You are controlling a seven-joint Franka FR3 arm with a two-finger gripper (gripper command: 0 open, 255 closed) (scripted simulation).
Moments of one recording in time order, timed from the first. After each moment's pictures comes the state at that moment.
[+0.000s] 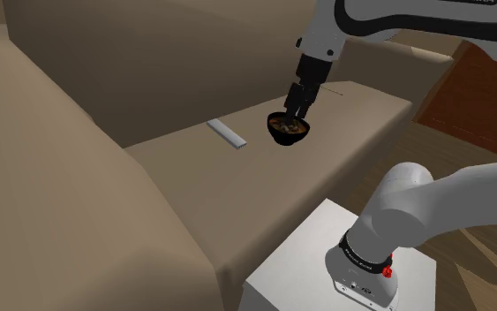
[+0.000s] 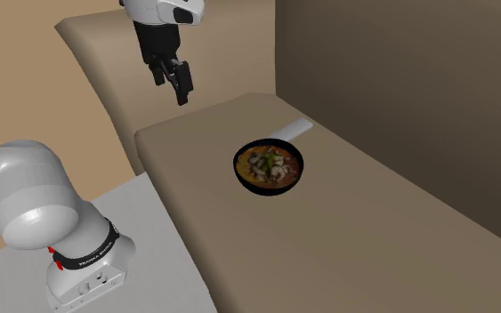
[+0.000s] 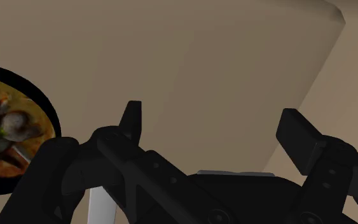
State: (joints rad) arm -0.01 -0.79 -0.06 -2.43 0.11 1.65 -0.09
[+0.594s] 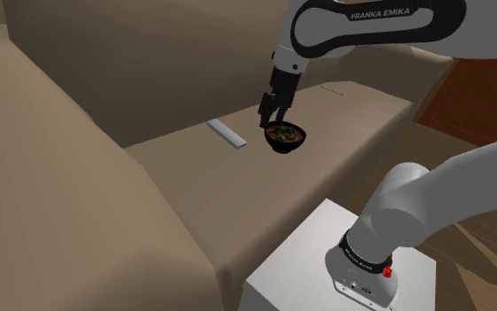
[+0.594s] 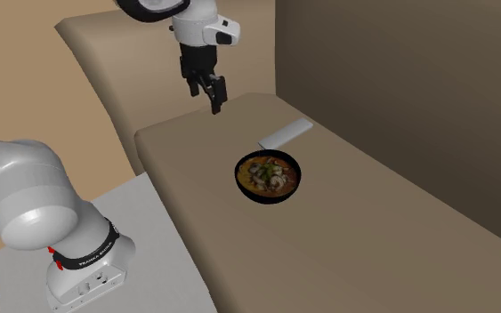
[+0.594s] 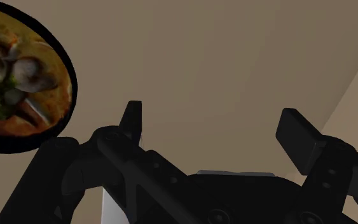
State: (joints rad) arm -0.03 -0.56 -0.05 -2.40 0.08 1.87 -0.09
